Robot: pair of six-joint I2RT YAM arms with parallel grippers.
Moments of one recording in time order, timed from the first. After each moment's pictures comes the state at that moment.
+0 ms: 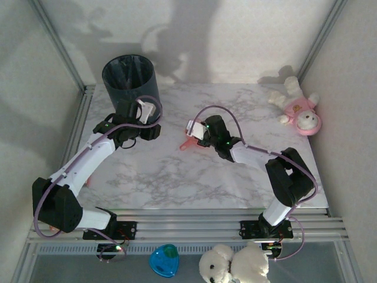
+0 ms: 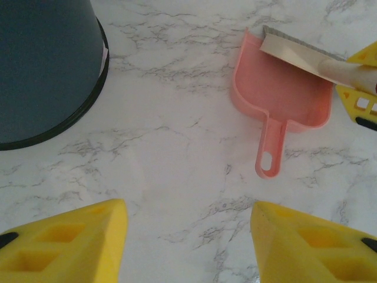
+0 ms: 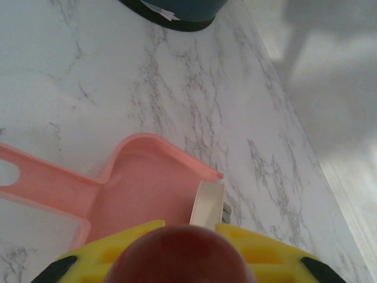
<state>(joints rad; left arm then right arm) -0.31 1.37 1.16 -0.59 0.15 -0.06 0.65 1.66 0.95 0.15 0.06 -0.77</state>
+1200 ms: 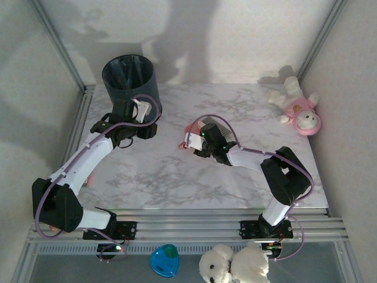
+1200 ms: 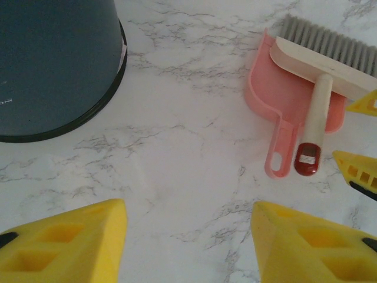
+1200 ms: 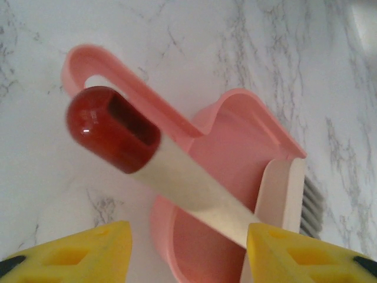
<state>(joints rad) -0.27 1.37 1.16 -0.59 0.16 -0.06 0.69 1.69 0.91 0.04 0.05 -0.79</state>
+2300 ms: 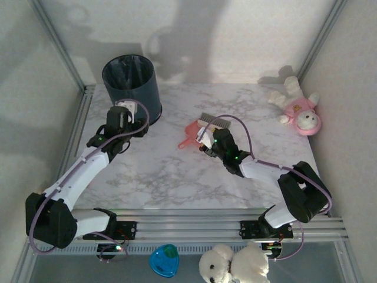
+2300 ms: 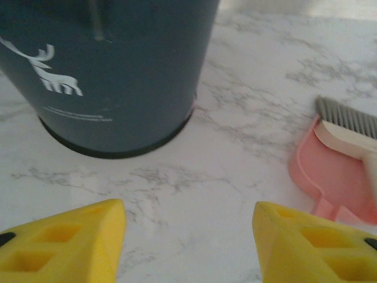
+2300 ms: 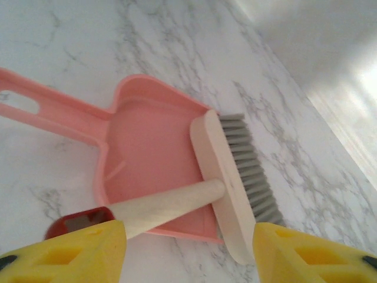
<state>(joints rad) -0.26 1.22 0.94 -0.28 -0.10 -0.24 0.67 1.47 0.71 0.24 0.22 -0.53</state>
